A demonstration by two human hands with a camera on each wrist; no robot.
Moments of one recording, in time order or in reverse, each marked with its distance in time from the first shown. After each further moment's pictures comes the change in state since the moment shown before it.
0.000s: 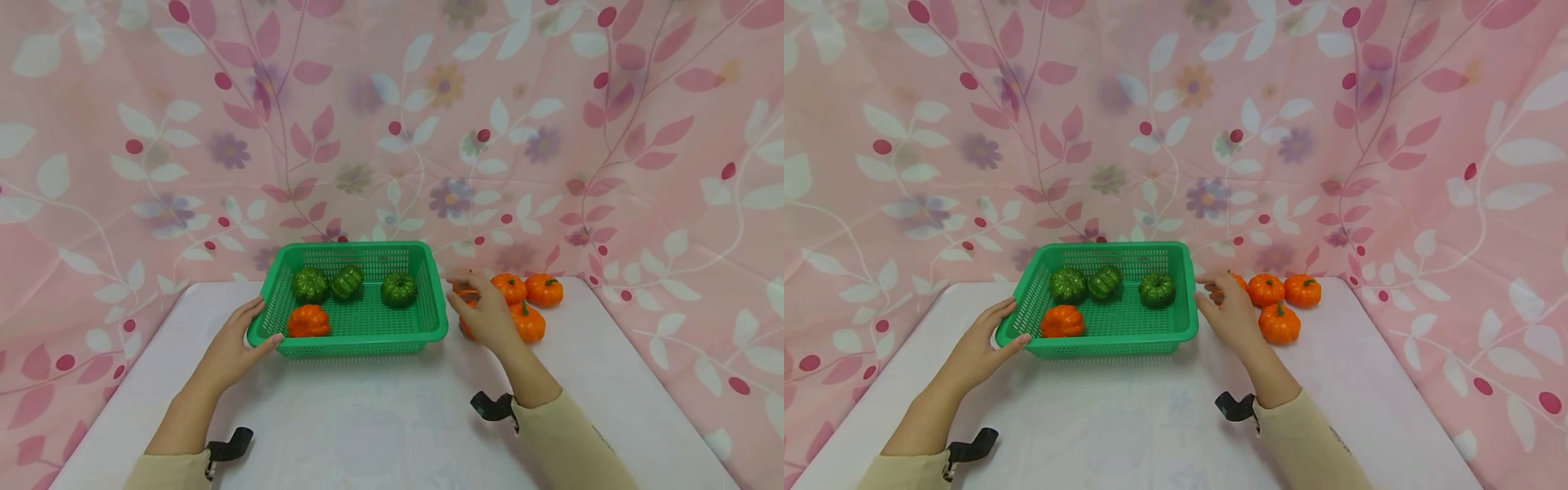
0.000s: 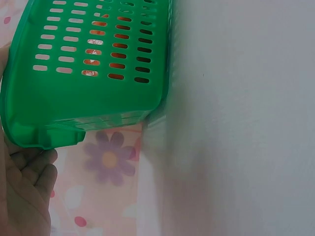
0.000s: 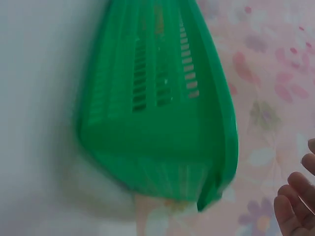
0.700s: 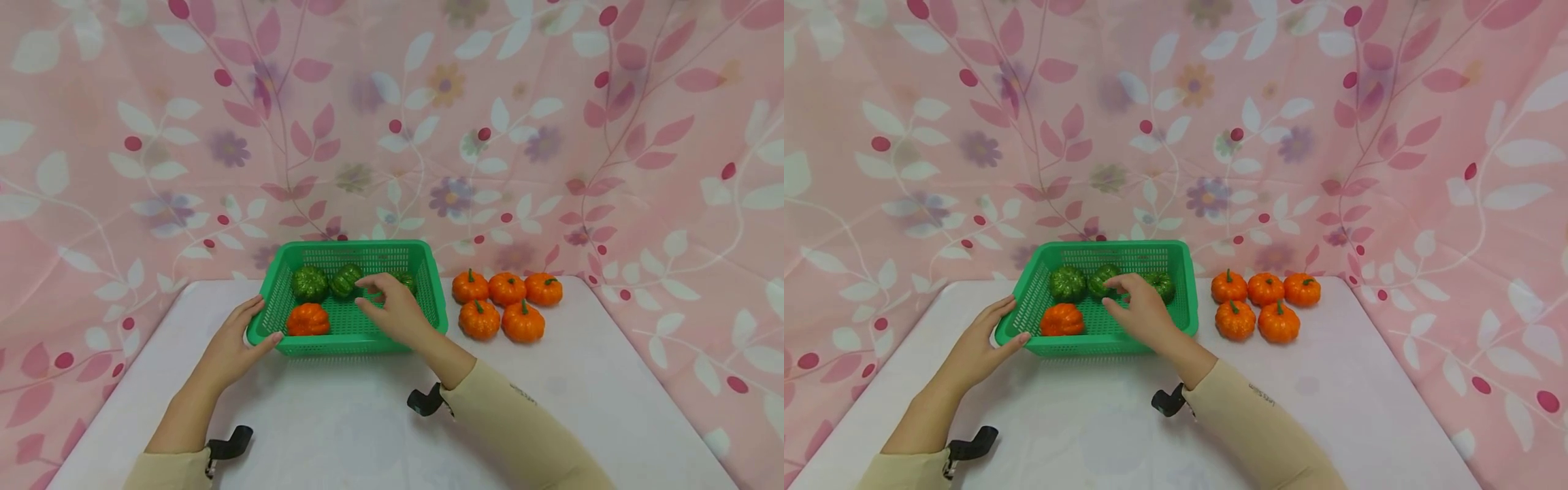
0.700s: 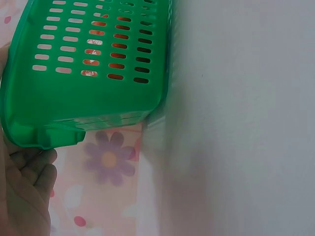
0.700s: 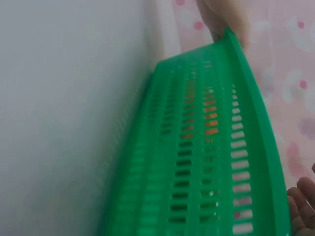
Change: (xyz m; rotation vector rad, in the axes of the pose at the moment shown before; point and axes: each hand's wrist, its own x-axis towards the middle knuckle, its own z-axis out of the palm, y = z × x) left_hand -0.001 0.000 0.000 -0.007 0.012 0.006; right_hand 0.022 -0.056 0.110 0.016 -0.263 -0.149
